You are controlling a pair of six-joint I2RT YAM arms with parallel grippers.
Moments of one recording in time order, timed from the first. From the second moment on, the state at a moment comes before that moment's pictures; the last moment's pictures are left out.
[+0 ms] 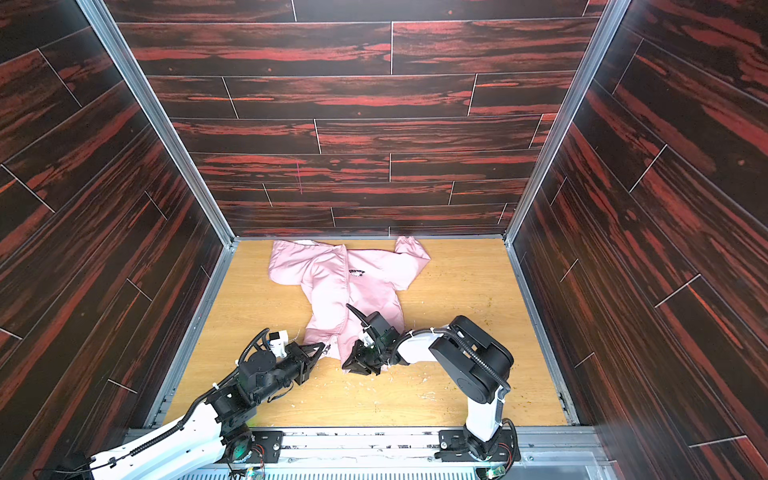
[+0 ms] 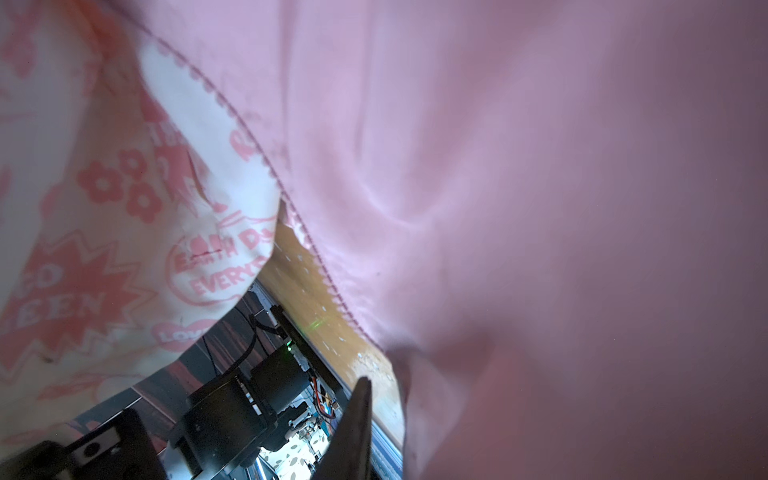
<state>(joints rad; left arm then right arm) -0.73 0.69 0.17 0.22 0.00 -1.60 0.86 1.84 0.82 0.10 -0.63 1.19</state>
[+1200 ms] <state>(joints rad) -0.73 0.67 0.40 -0.13 -0.06 -1.49 0.77 1.70 1.11 -0.41 -0.35 0.97</state>
